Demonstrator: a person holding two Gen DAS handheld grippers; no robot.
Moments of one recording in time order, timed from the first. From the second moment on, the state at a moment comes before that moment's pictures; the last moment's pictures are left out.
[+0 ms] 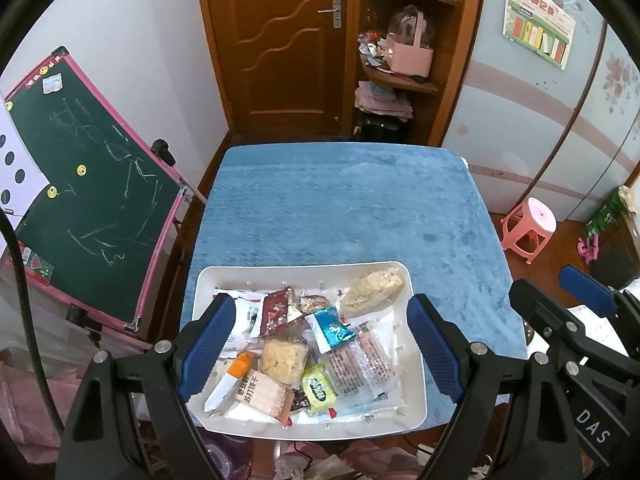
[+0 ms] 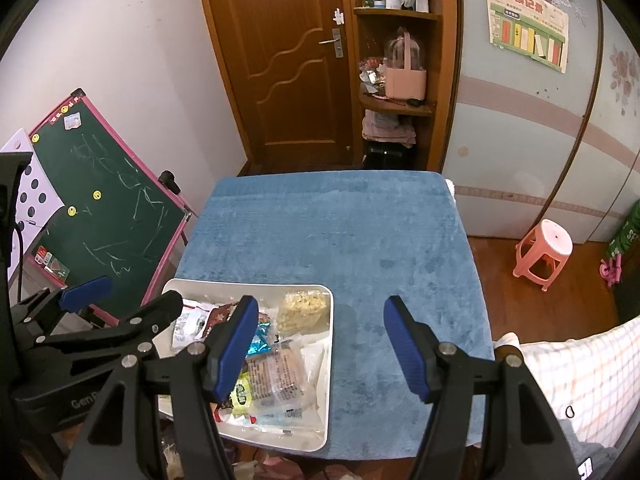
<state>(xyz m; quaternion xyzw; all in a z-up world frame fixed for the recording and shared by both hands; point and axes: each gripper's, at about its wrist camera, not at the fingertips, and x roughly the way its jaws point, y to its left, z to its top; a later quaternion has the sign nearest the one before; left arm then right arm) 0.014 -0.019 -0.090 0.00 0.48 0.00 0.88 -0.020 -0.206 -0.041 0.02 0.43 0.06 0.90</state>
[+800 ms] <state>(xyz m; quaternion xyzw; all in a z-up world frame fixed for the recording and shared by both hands) 0.013 -0.015 -0.091 0.00 0.48 0.00 0.88 -0.020 -0.203 -0.048 0.03 0.44 0.05 0.90</state>
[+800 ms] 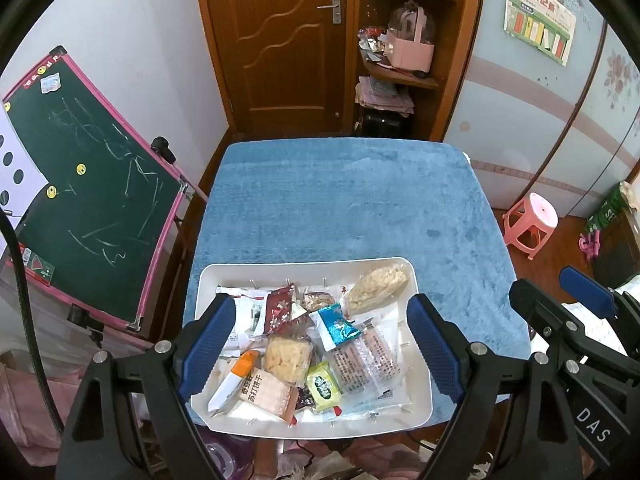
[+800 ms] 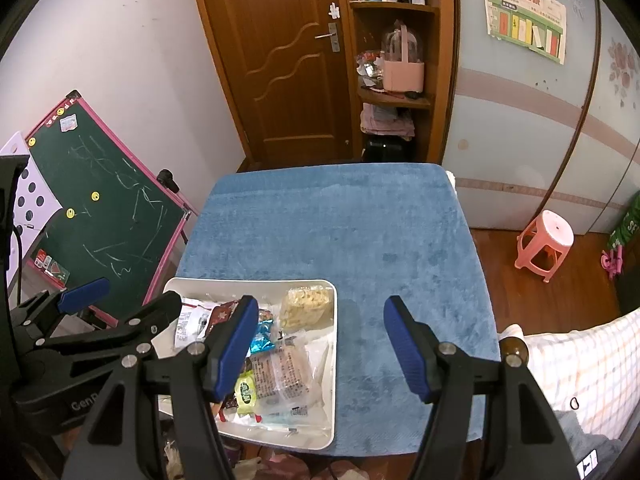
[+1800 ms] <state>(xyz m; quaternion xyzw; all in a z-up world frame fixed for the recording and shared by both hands) 0.015 -0.015 -0.092 0.00 0.48 0.00 0.88 -0.019 -0.203 -0.051 0.04 0.44 0.05 0.90</state>
